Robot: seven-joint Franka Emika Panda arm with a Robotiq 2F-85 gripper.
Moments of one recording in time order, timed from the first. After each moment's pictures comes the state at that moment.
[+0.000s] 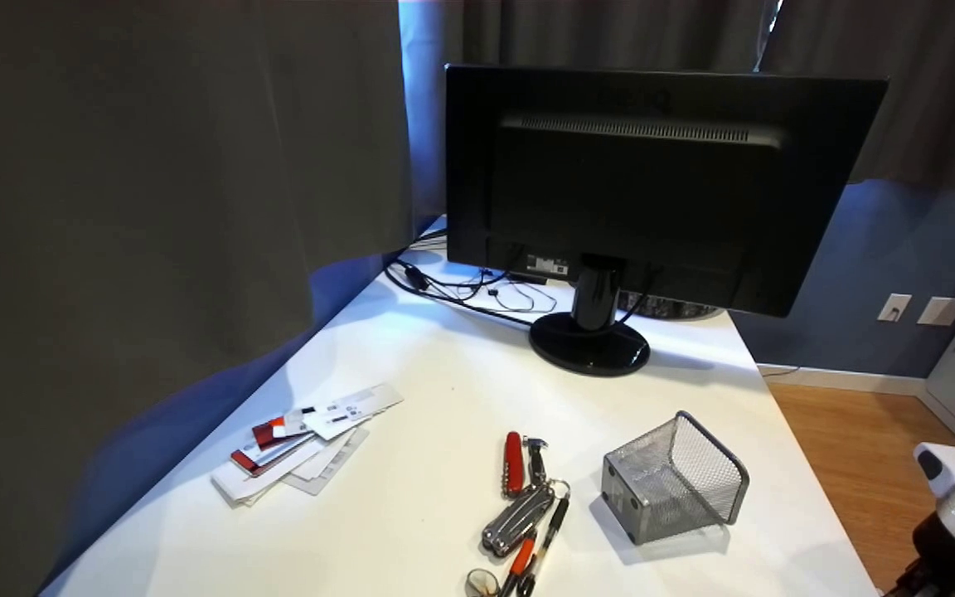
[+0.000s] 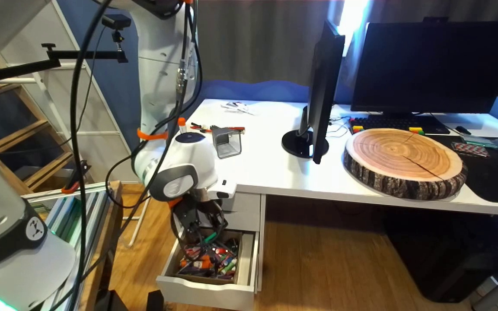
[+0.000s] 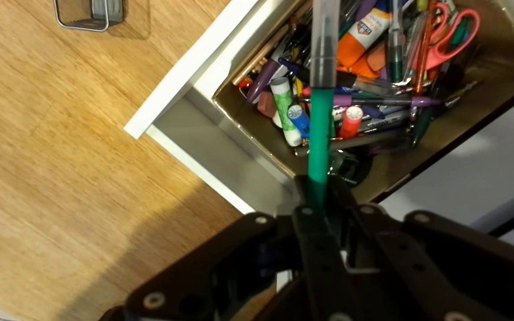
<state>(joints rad) 0.58 0.94 -0.05 -2.46 0.16 3.50 0.03</state>
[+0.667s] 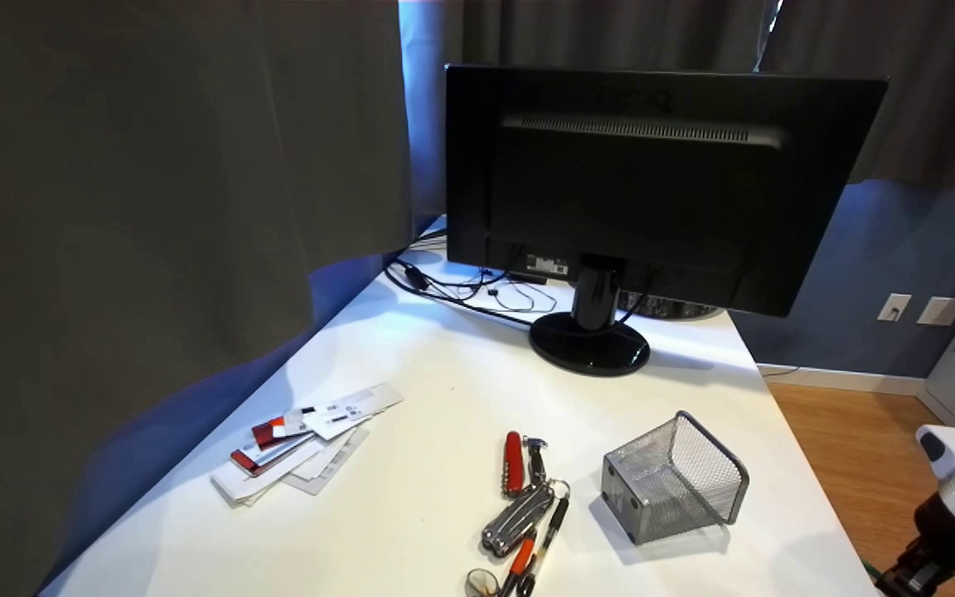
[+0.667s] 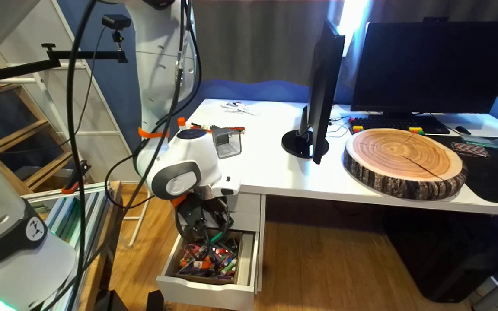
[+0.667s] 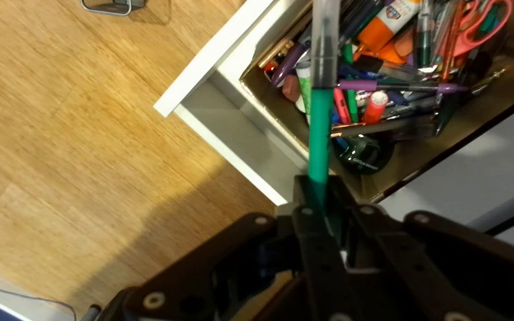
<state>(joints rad) 0.62 0.91 -0.10 -2.48 0.16 3.50 0.01</state>
